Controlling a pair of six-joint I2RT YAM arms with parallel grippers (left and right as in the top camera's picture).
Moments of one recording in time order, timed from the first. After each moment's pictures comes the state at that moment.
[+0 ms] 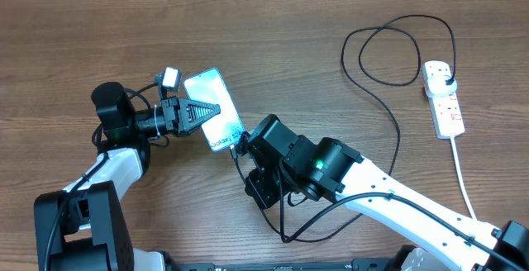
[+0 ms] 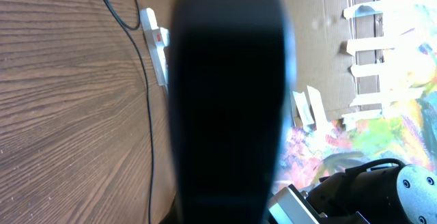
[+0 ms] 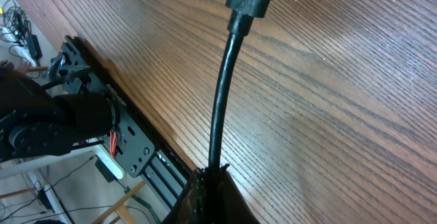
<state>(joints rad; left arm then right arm) 0.16 1.62 0.65 0.65 1.54 -1.04 0.93 1.48 1.20 -0.85 -0.35 0.36</state>
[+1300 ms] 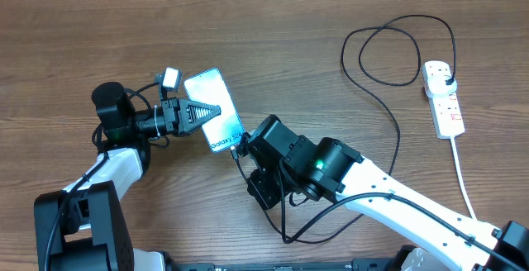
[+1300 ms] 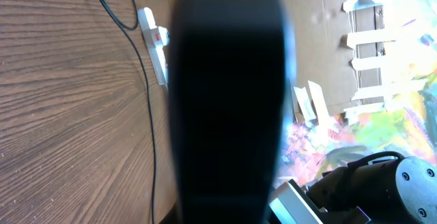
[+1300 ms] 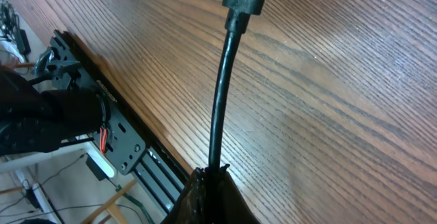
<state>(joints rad) 0.16 1.62 0.65 0.65 1.55 -1.01 0.93 1.48 1.20 -0.87 -0.33 0.33</state>
